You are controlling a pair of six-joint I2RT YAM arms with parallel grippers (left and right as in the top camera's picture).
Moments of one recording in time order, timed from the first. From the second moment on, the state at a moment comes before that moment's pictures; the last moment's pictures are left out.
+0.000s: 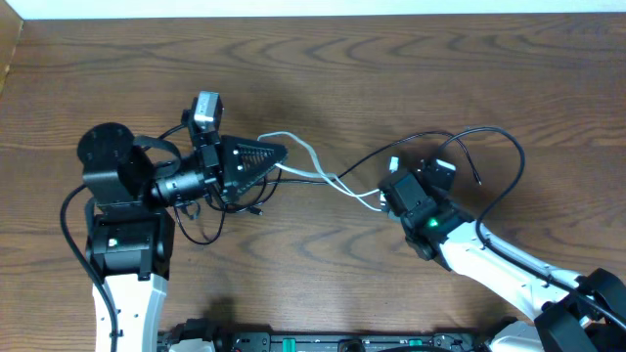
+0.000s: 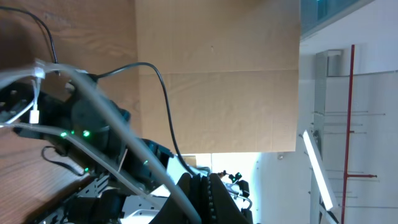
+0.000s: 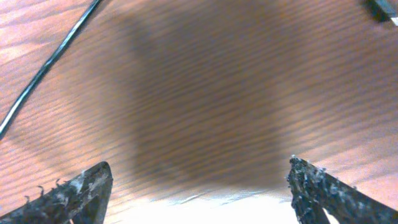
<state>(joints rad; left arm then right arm) 0.07 0.98 0.94 -0.12 1.35 -1.34 0.62 1.47 0.65 -0.29 0.45 0.94</state>
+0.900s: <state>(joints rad) 0.14 0.98 0.94 -0.11 1.48 -1.09 0.52 1.47 0.65 -0.38 0.42 1.02</state>
